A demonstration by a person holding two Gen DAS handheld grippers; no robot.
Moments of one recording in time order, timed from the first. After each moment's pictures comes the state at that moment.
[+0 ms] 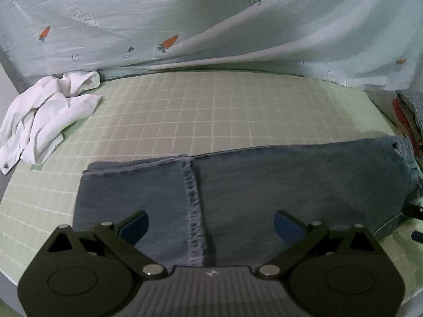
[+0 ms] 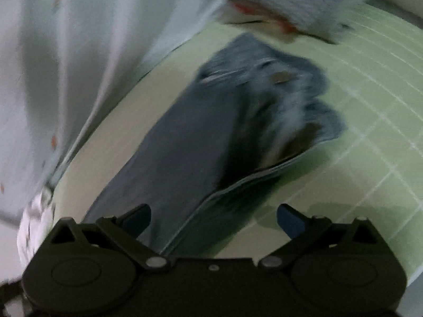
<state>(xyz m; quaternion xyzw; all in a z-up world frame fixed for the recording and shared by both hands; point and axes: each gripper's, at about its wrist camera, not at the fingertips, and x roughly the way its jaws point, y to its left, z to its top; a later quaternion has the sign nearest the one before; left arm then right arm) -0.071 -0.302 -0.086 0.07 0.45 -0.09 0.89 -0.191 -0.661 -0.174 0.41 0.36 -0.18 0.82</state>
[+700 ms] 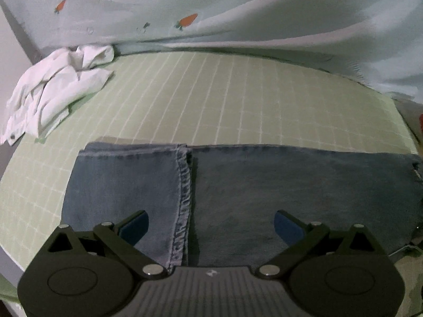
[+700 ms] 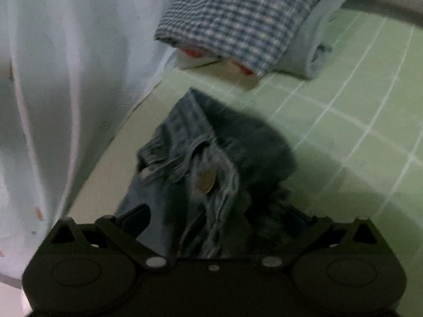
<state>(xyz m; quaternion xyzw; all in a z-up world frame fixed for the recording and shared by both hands) -0.042 -0.319 -0.103 0.04 0.50 -0.02 0.87 -0.147 -0.751 -0.215 0.46 0.28 -0.21 0.82</state>
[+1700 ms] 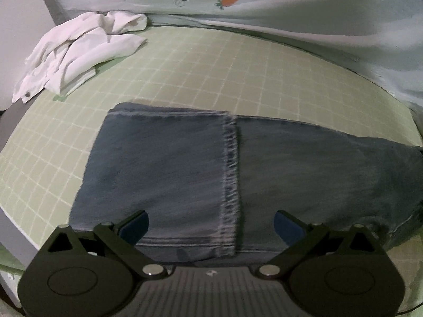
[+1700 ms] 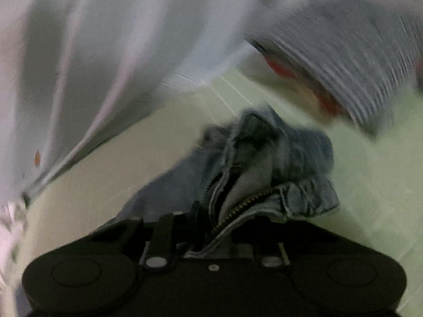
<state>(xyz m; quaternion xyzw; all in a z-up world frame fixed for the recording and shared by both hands) -0.064 -0.249 -0.113 -0.01 0.52 0.00 0.85 -0.087 -0.671 -0.149 0.24 0.31 -0.19 0.90</state>
